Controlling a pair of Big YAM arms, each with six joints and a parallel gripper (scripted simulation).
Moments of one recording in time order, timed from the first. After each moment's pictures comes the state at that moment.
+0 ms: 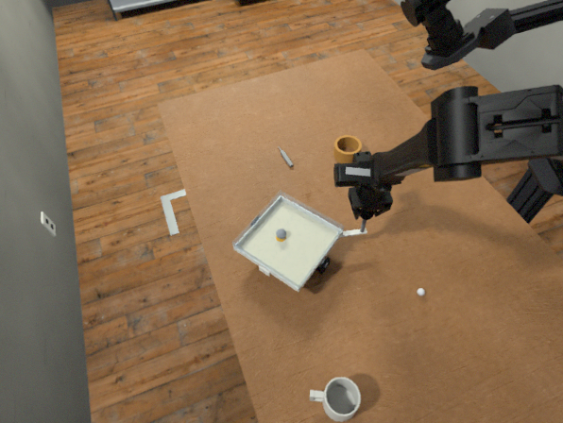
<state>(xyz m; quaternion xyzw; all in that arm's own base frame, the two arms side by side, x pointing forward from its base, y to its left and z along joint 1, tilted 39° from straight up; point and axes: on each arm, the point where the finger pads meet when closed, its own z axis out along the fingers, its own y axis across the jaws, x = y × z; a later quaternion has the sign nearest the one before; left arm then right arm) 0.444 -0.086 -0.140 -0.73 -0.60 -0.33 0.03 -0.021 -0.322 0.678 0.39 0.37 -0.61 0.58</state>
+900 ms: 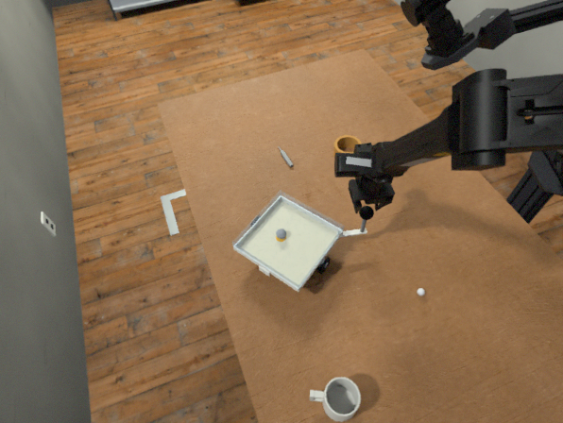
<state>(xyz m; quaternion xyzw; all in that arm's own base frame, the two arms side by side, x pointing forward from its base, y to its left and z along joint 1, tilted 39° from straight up) 0.432 -0.101 -0.115 -0.73 -0.60 -0.33 0.02 -0.021 -0.322 0.678 0.39 0.37 -0.61 0.58</state>
